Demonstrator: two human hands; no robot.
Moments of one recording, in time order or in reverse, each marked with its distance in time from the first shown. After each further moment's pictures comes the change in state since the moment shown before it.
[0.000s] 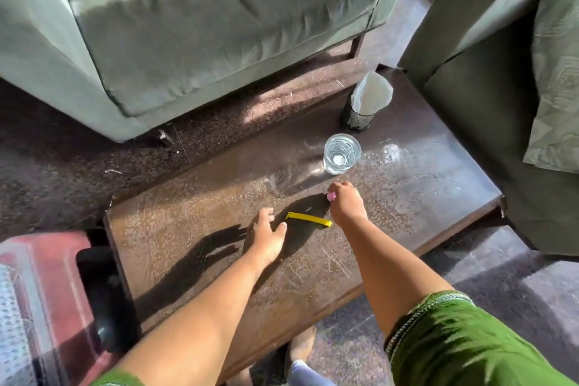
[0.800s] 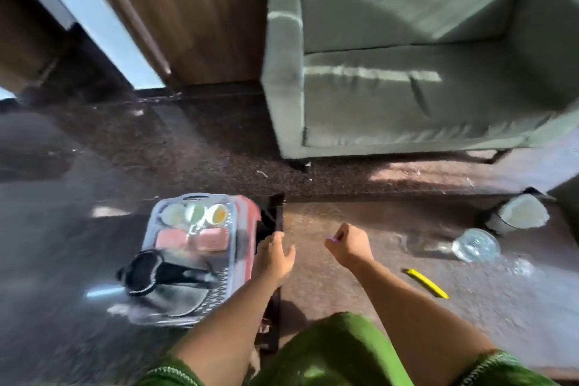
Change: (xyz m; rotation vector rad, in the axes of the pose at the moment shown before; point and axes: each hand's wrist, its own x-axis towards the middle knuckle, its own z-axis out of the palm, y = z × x) left_hand -0.163 -0.094 -0.282 0.193 0.460 0.018; right_hand -0.219 -0.284 0.025 0.036 -0.254 -0.335
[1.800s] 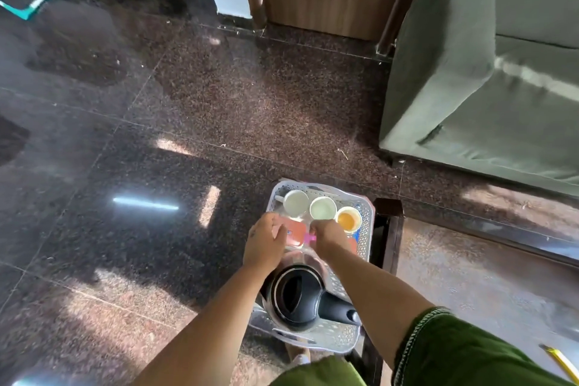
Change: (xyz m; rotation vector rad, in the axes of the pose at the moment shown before) left_hand 0.088 -0.289 -0.199 -0.374 0.144 -0.214; right_hand 0.035 -0.248 0.328 -0.478 -0.377 -0.224
